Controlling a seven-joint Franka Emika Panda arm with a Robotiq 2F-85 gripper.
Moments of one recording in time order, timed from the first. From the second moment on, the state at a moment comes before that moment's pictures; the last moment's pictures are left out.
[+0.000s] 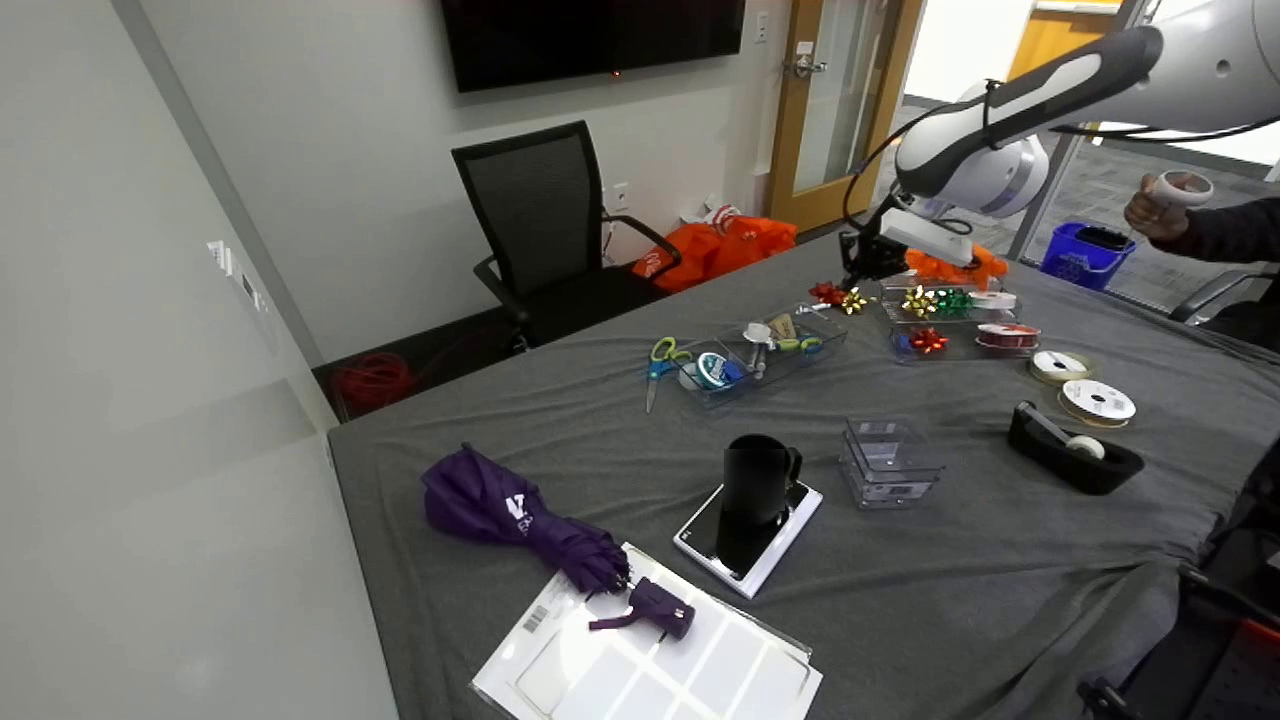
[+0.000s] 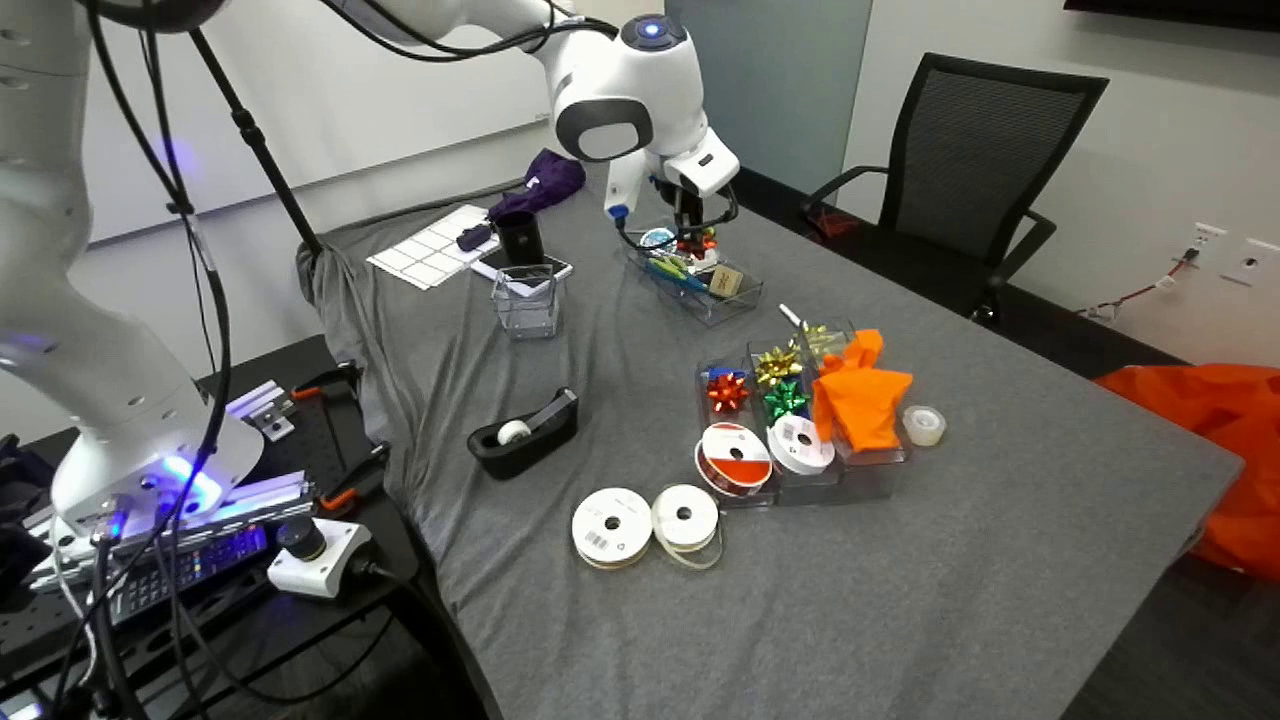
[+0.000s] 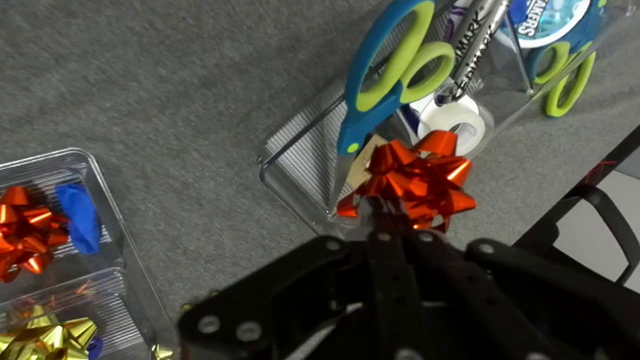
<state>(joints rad) -0.23 0.65 0.02 -1.63 0.42 2.55 0.20</state>
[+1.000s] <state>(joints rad) -0.20 0.95 -0.05 -1.31 0.36 2.54 0.35</state>
